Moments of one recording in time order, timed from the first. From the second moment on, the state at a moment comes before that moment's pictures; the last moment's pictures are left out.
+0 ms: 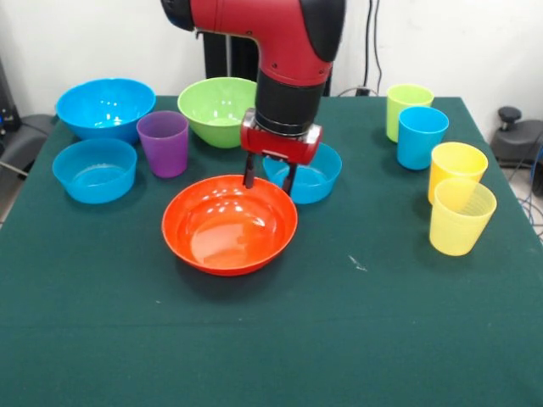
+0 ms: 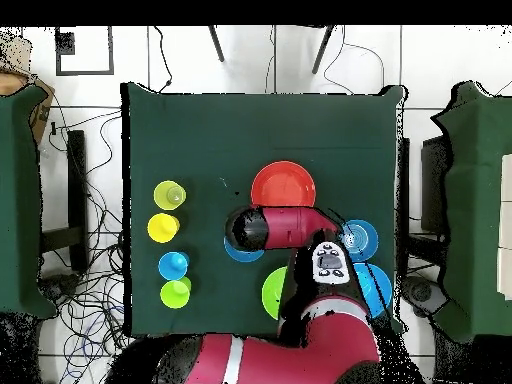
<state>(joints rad) -0.23 -0.47 -0.03 1.64 -0.28 0.37 2.03</state>
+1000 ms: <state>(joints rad) -0.21 -0.45 -0.03 1.62 -0.36 0.37 2.03</state>
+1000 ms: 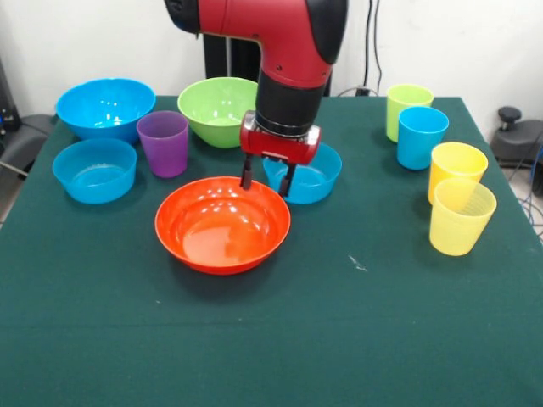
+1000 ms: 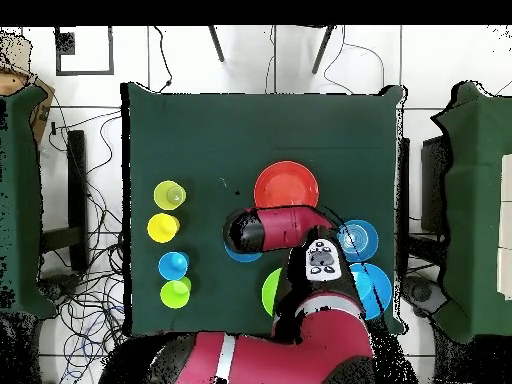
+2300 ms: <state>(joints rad) -0.20 -0.41 -0.03 1.58 -0.39 0.39 2.03</state>
